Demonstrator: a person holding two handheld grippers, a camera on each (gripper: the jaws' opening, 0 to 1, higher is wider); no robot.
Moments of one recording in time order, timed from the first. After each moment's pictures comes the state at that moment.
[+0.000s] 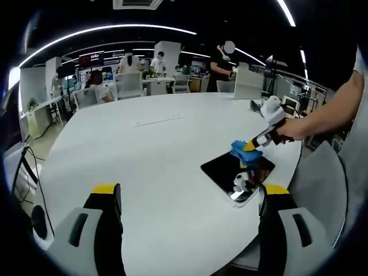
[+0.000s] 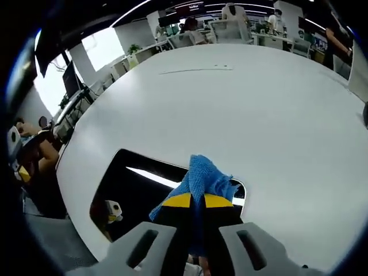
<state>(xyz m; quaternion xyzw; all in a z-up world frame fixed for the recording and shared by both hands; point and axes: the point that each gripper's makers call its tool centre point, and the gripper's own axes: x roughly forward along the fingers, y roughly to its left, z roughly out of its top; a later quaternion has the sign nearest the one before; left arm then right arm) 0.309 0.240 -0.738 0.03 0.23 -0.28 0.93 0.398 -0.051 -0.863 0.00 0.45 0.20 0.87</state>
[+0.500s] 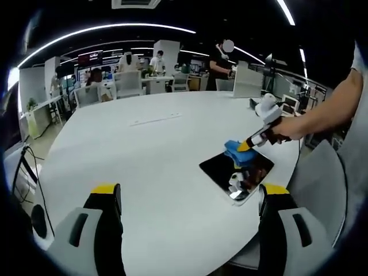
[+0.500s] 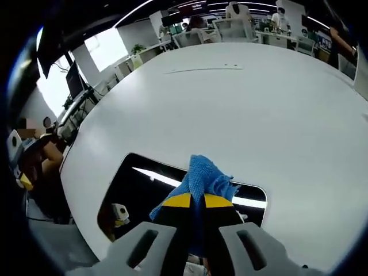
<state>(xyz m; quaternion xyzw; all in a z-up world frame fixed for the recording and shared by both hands) 0.306 0.241 -0.741 0.03 0.24 -0.28 0.93 0.403 -0.023 -0.864 0.01 0.45 0.22 0.86</state>
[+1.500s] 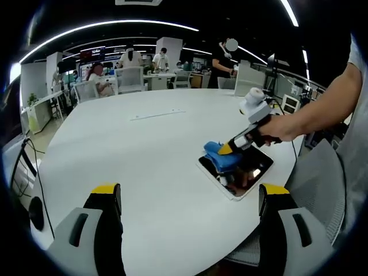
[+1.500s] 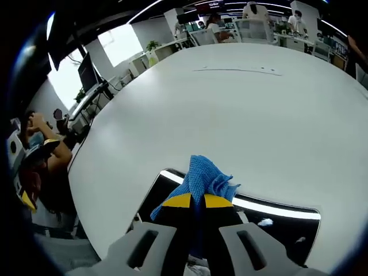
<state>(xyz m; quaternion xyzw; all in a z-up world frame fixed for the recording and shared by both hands) 0.297 0.244 -0.749 0.02 0.25 -0.28 0.93 0.408 0.062 -0.863 0.00 0.45 0.28 0.85</state>
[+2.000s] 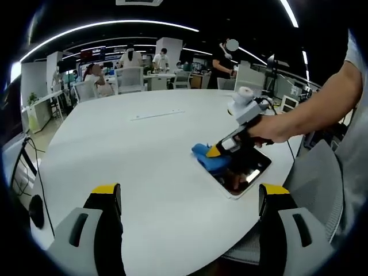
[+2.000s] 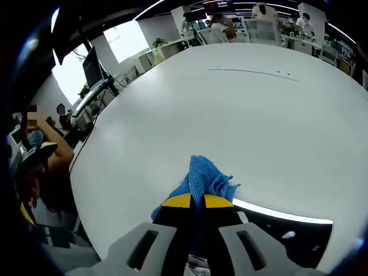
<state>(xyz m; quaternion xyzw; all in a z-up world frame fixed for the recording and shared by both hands) 0.289 0.245 -0.746 0.02 0.25 -0.28 0.93 0.414 0.096 -0.864 0.00 0.45 0.29 0.84</state>
